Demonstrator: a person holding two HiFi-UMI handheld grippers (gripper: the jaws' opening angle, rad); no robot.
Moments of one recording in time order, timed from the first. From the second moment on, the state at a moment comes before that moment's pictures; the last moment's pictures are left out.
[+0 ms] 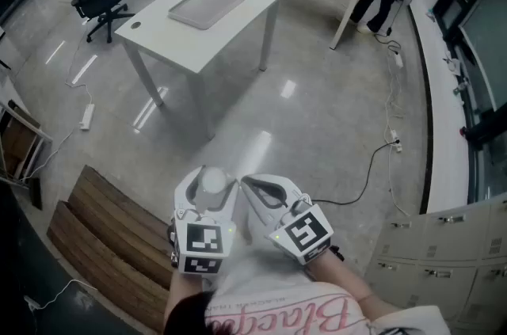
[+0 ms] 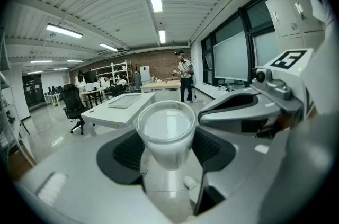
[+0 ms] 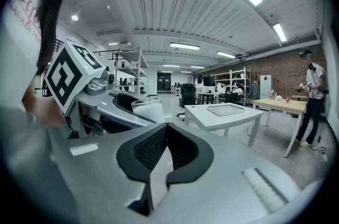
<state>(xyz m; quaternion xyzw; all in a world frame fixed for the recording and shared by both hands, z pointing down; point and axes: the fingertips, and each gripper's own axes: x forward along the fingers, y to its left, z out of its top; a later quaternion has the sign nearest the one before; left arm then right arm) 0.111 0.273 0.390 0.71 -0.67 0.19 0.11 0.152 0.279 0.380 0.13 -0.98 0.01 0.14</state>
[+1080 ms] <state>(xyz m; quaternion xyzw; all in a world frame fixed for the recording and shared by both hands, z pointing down) 0.037 0.137 0.382 0.69 -0.68 0.20 0.13 0.099 0.126 0.374 0.14 -0.98 0.04 0.13</state>
